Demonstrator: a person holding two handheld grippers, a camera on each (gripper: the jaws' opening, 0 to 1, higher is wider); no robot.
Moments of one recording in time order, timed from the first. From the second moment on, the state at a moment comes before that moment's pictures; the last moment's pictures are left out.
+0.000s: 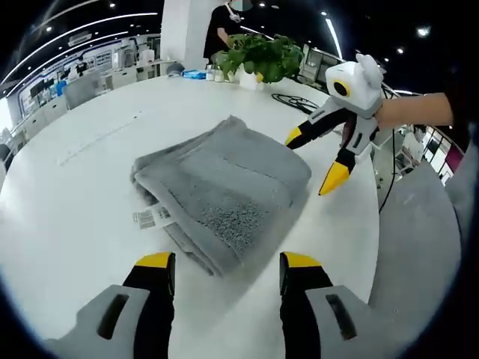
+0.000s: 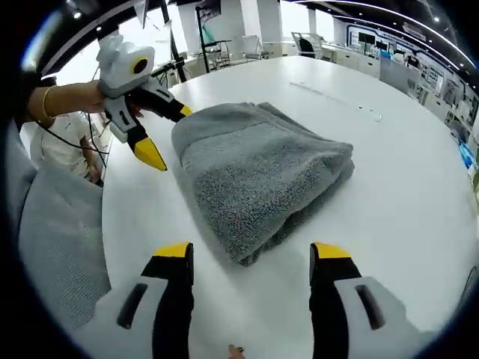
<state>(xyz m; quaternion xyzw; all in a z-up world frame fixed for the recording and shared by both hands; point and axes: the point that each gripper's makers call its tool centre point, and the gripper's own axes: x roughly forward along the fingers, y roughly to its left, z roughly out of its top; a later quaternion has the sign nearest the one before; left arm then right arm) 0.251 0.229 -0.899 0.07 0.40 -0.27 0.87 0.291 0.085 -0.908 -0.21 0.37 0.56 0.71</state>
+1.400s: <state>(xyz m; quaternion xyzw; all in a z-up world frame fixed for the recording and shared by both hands) 0.297 0.261 -0.894 0.06 0.38 -0.22 0.90 0.350 0.106 -0.897 -0.17 0.34 0.53 0.76</state>
